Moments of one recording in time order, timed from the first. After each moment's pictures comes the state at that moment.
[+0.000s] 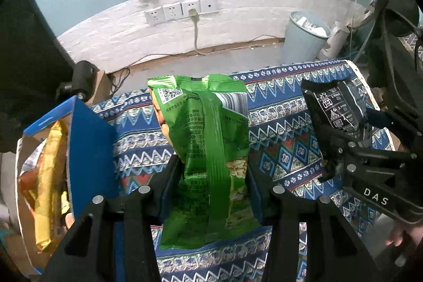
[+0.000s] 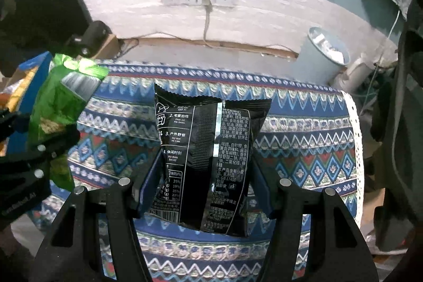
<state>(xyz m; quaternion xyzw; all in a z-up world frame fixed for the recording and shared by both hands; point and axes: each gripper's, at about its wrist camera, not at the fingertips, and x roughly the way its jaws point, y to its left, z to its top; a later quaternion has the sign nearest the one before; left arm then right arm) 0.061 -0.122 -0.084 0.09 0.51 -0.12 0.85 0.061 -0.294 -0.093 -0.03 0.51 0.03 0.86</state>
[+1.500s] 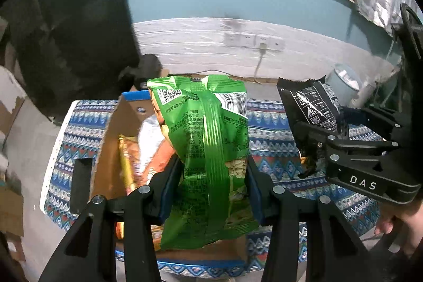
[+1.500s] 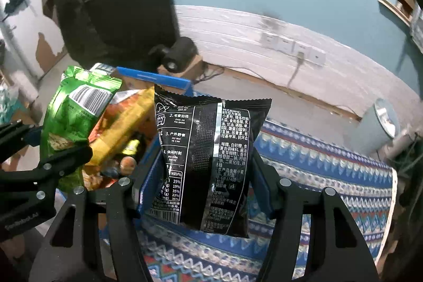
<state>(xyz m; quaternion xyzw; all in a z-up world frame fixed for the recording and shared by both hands) 0.001 0.083 -0.015 0.00 0.45 -0.02 0.89 0.054 -0.093 -0.027 -0.08 0.45 0.21 0.87</state>
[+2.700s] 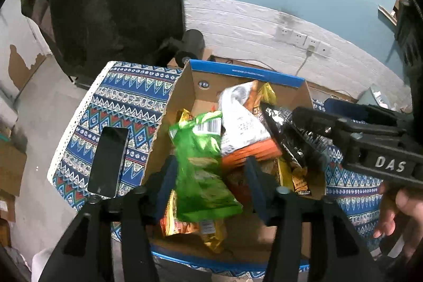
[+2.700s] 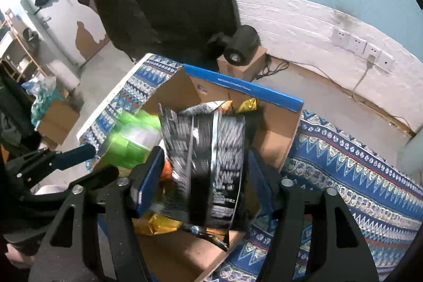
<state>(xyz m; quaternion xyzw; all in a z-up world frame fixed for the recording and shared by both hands) 0.006 0.183 -0.051 -0.07 0.48 0.07 0.87 0.094 0.016 -0.055 -0.04 0.48 0.33 0.81</state>
